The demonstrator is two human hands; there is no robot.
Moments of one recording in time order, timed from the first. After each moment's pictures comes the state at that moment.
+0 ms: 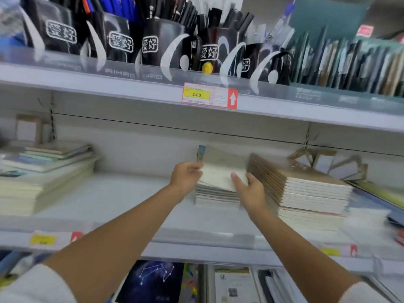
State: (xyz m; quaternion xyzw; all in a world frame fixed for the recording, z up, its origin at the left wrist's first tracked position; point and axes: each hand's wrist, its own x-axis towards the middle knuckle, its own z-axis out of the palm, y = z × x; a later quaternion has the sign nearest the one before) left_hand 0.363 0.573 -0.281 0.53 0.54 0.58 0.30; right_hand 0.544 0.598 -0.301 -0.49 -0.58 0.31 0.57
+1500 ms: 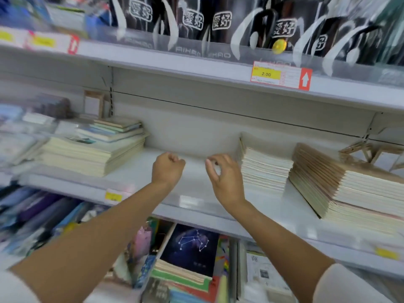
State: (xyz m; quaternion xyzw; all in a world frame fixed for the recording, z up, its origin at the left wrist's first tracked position) left_hand 0.243 0.493 -0.319 0.37 0.66 0.63 0.17; right_hand 0.397 0.539 -0.327 -0.30 -0.81 0.04 0.50
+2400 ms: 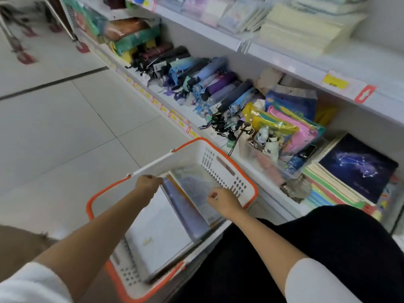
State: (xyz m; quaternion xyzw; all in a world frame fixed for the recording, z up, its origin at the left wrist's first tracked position) left_hand 0.059 0.000 -0.612 -0.11 0.83 0.47 0.26; right_hand 0.200 0.193 -0.654 -0.23 -0.89 0.38 -0.11
